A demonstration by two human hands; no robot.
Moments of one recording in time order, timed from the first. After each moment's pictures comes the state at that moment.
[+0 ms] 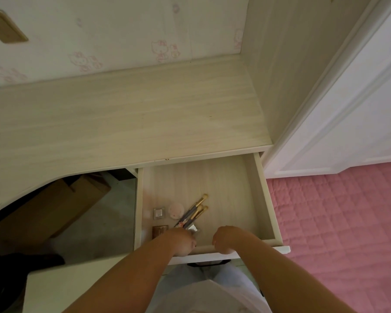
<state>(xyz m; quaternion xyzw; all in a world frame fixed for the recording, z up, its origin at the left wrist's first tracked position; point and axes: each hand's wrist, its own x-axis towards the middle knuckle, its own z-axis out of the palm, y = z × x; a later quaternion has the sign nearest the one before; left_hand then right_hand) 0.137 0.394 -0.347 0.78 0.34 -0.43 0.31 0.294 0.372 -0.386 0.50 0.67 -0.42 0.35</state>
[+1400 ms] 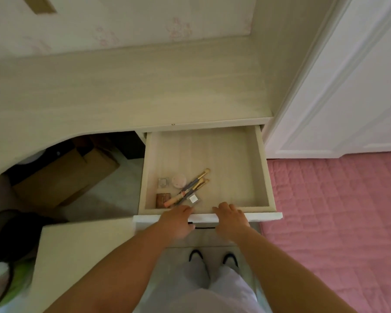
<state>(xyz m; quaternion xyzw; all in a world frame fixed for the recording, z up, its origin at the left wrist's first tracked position) 0.115 0.297 -0.371 0.77 0.52 -0.22 0.30 0.301 0.272 -0.374 0.61 0.71 -0.31 0.16</state>
